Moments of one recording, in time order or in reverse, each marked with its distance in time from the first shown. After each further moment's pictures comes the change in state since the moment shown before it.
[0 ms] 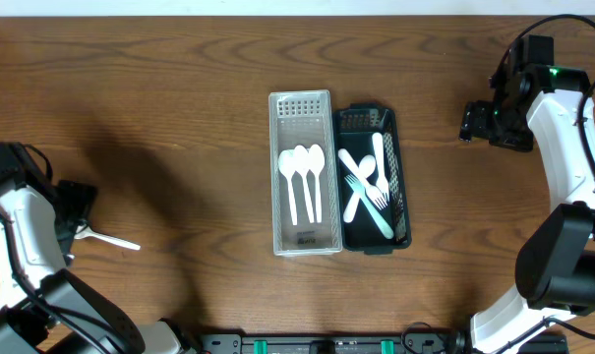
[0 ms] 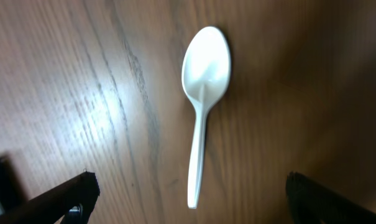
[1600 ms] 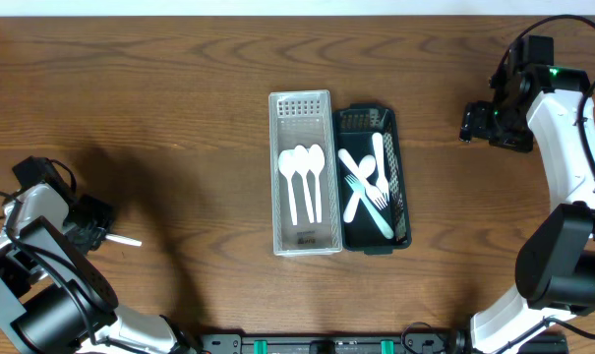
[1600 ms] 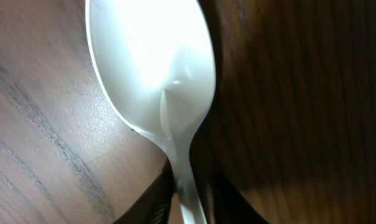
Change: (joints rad) left arm 0.003 0.223 -0.106 0.228 0.098 0.204; right arm 0.000 0.000 0.000 -0.004 0.000 0.000
